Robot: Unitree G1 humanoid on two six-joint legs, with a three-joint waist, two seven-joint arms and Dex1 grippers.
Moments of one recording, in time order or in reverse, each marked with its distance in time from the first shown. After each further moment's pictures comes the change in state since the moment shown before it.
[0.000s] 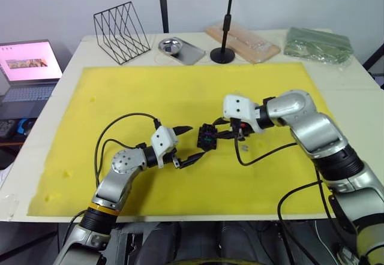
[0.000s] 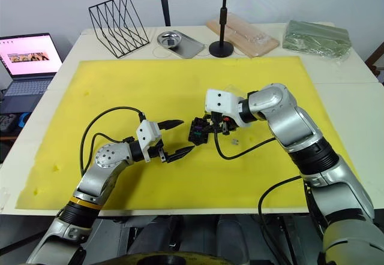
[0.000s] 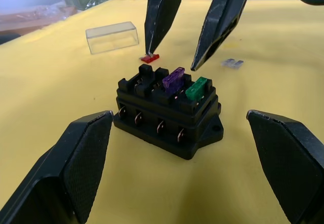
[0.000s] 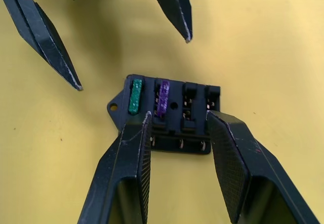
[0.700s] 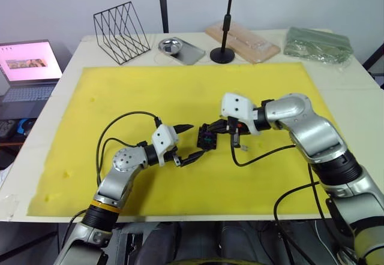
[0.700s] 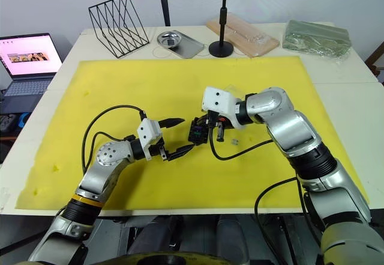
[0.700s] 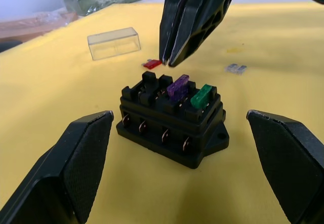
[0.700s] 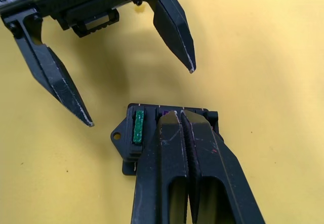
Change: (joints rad) left arm -0.021 -0.009 -0.001 0.027 0.001 -0.017 -0.005; right arm 0.035 0.037 -0.017 -0.058 0.041 0.061 -0.100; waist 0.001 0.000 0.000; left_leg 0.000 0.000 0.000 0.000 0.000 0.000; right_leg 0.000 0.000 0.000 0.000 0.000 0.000
